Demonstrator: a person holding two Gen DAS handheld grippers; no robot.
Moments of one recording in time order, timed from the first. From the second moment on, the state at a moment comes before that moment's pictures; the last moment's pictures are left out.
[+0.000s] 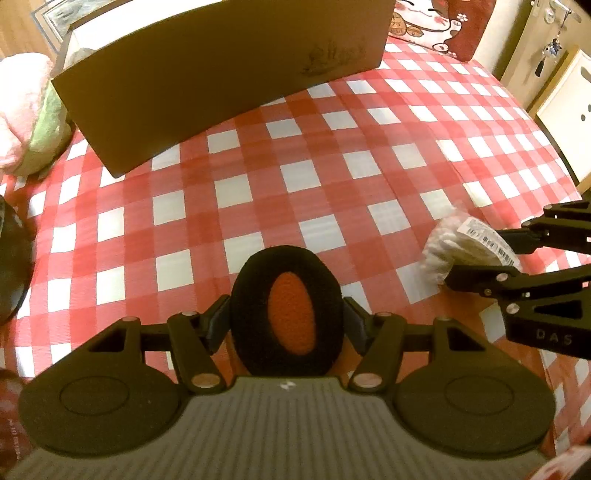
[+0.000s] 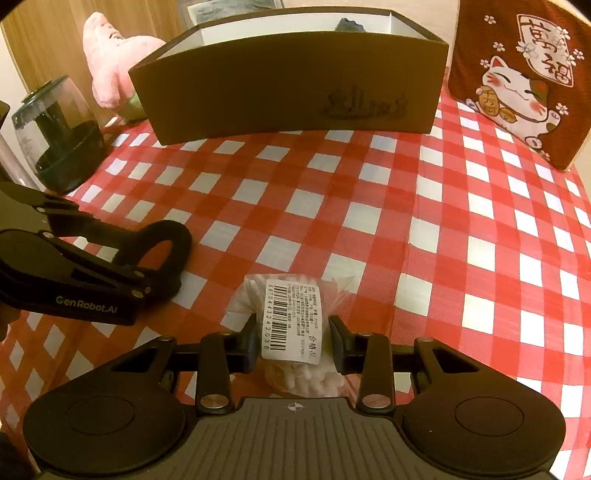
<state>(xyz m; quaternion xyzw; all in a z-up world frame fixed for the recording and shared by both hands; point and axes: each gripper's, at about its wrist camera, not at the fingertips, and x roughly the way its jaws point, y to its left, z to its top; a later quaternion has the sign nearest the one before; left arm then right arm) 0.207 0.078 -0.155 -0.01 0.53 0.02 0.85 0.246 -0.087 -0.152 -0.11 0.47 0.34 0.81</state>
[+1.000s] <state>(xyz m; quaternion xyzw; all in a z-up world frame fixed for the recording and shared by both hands) 0.215 0.095 -0.060 -0.02 0.43 0.03 0.90 0.263 -0.091 -0.076 -0.05 0.39 0.37 0.84</state>
